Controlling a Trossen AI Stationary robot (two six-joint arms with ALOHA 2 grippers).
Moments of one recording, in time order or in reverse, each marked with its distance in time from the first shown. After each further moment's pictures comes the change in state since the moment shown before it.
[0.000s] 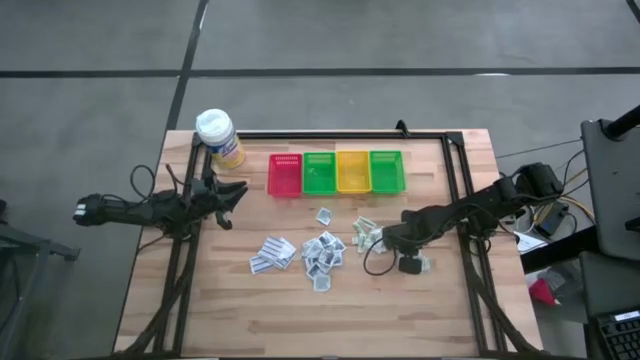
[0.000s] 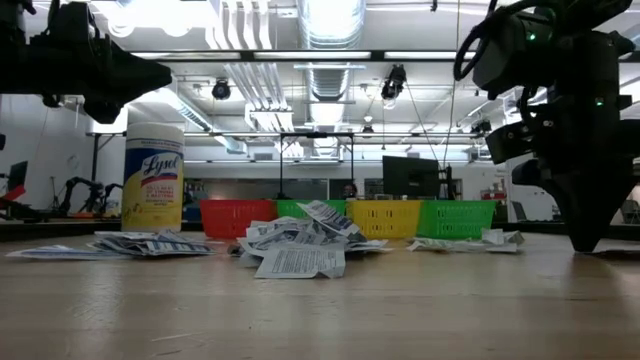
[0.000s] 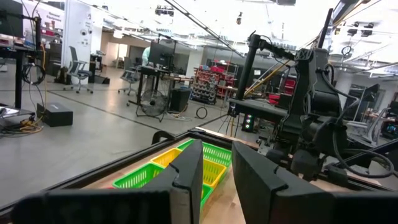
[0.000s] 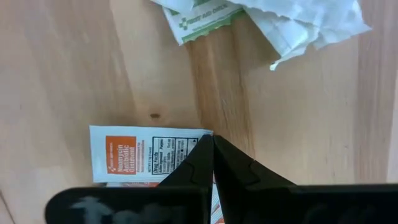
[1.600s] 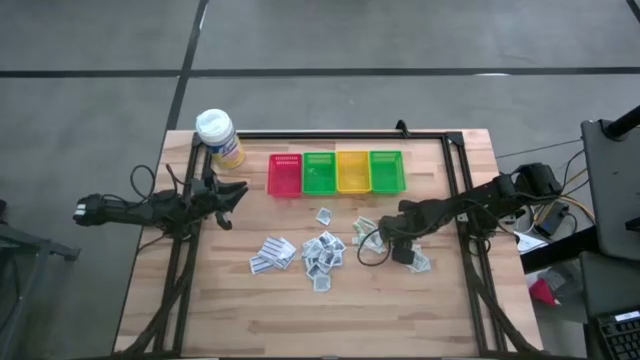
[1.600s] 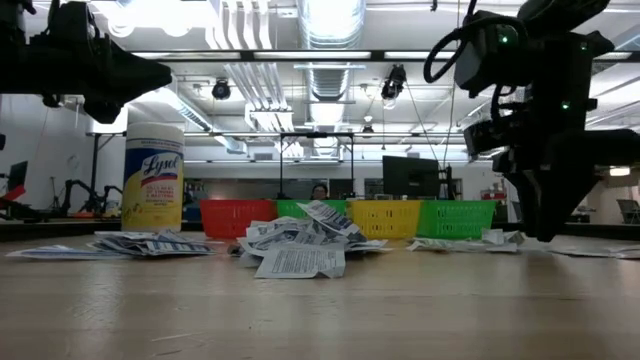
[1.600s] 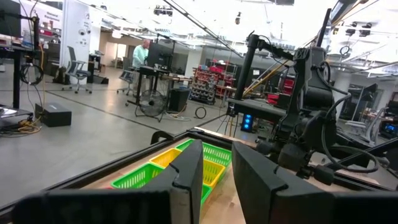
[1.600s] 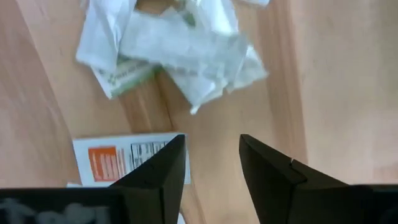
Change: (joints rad) left arm 0.000 0.000 0.000 0.000 0.005 0.000; right arm -0.045 -0.004 0.051 -0.024 0.100 -0.006
